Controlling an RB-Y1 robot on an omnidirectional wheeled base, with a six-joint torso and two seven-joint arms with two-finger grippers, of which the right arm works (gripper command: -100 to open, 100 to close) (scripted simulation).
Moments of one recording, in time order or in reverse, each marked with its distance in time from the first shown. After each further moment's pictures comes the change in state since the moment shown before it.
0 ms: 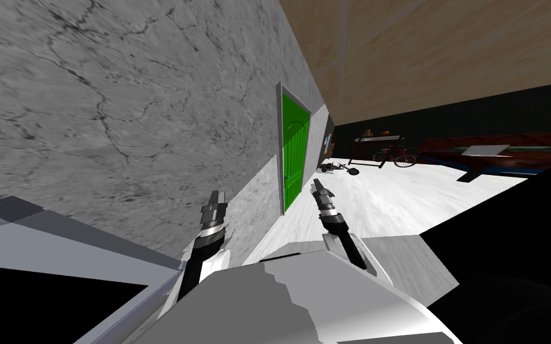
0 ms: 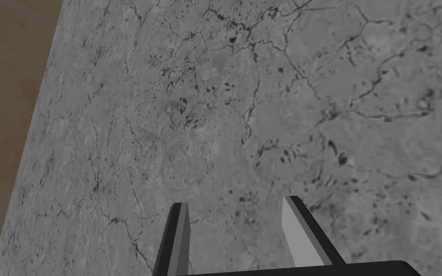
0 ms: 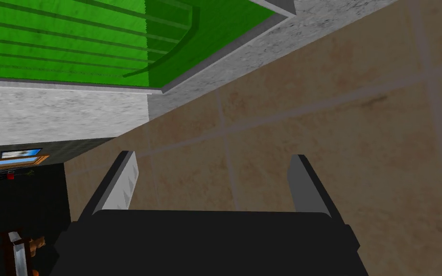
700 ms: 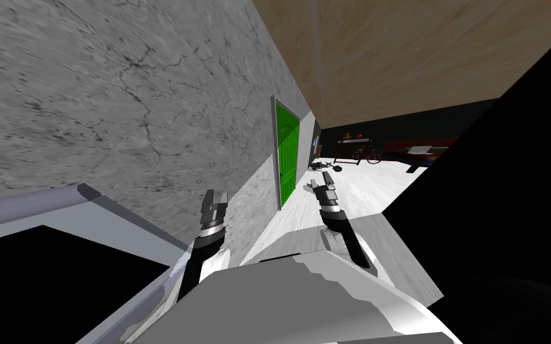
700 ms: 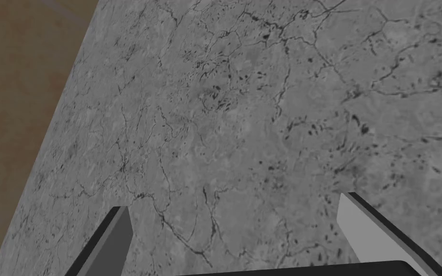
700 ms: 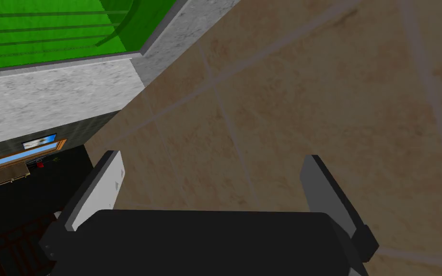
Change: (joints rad) arm -0.024 0.037 0.018 -0.094 -0.121 0.044 -0.118
